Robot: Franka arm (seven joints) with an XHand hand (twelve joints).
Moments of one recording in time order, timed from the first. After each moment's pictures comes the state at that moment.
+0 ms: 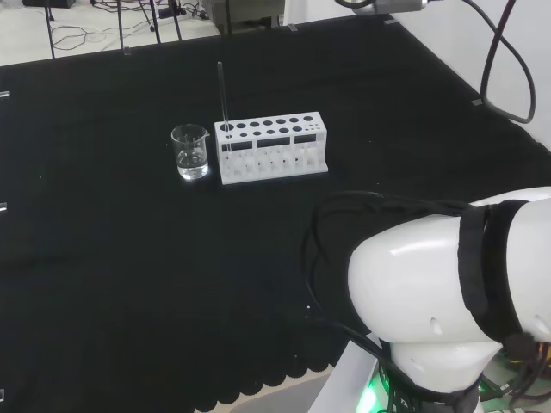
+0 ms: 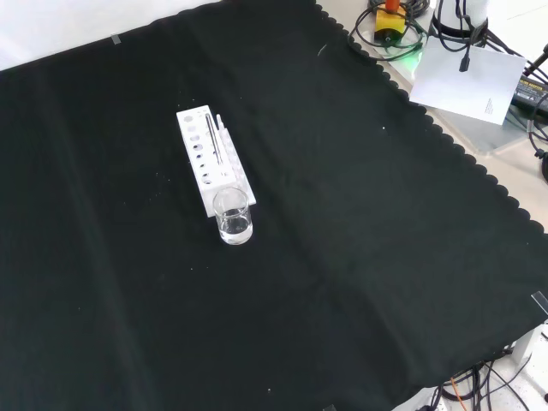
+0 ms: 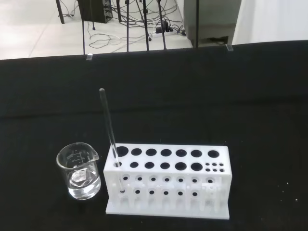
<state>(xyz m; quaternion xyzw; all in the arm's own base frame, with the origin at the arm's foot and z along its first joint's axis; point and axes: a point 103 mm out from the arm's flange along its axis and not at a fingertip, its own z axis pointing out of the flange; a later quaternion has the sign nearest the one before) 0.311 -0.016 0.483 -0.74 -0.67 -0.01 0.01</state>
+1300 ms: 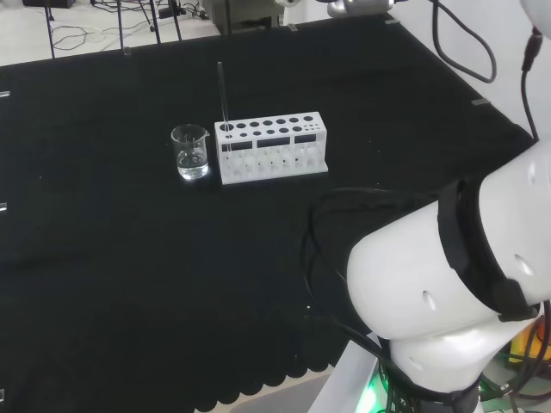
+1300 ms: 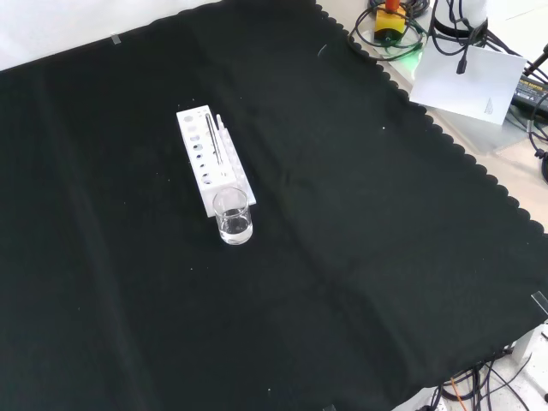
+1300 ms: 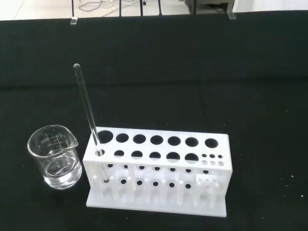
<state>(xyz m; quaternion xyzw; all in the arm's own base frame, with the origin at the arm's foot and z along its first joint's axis) 0.394 -0.021 0.437 -0.73 -0.68 0.05 0.03</state>
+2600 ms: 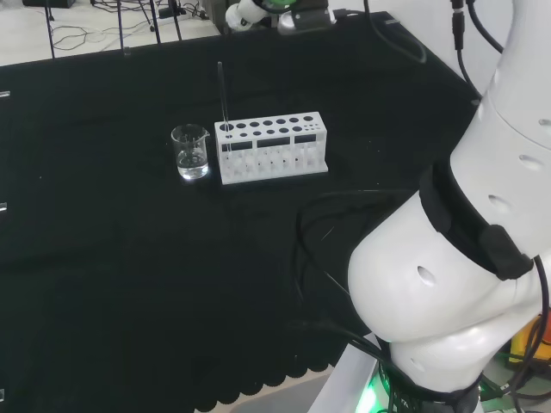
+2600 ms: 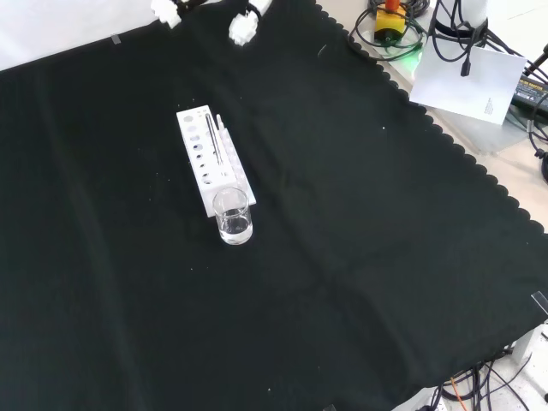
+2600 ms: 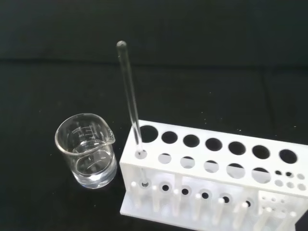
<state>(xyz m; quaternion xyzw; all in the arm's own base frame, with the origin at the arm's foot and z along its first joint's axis) 0.486 0.022 0.372 -0.68 -0.72 0.07 0.07</state>
